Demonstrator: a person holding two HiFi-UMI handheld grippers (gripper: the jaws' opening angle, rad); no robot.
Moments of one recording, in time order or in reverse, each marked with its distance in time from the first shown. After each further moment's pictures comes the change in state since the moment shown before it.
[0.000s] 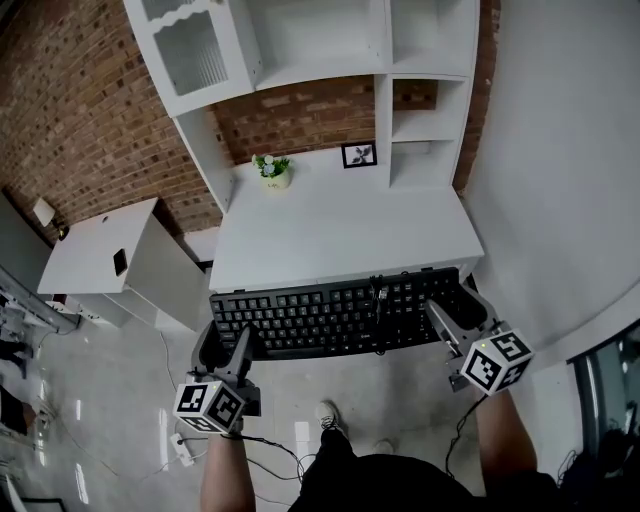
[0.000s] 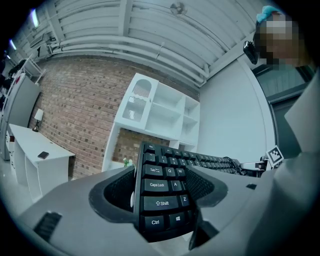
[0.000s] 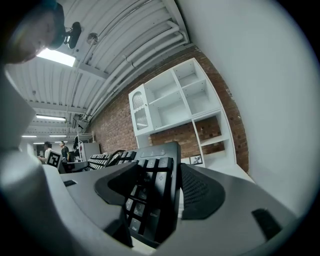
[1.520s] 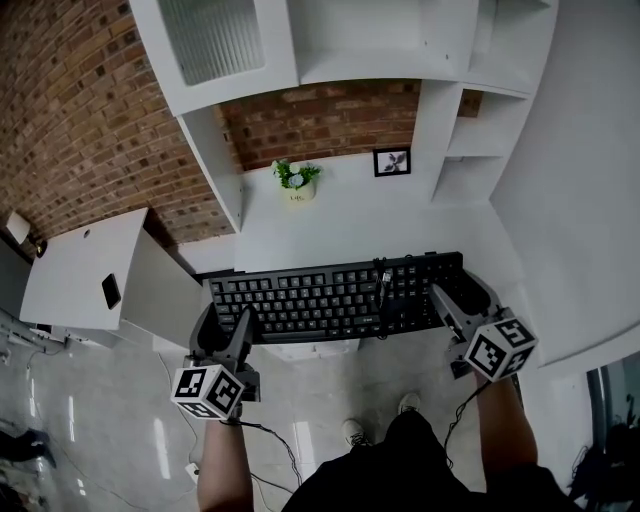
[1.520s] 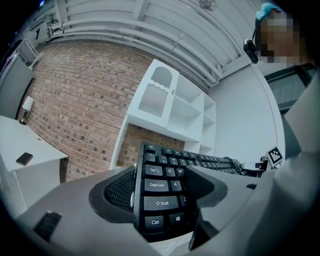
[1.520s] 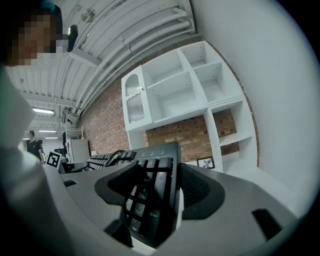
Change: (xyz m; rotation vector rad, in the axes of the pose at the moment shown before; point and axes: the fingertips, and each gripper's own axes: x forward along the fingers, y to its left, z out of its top) left arm 0.168 0.226 0.028 -0.042 0.023 -0.059; right arm 0.257 0.054 0.001 -0.007 0.019 -0.078
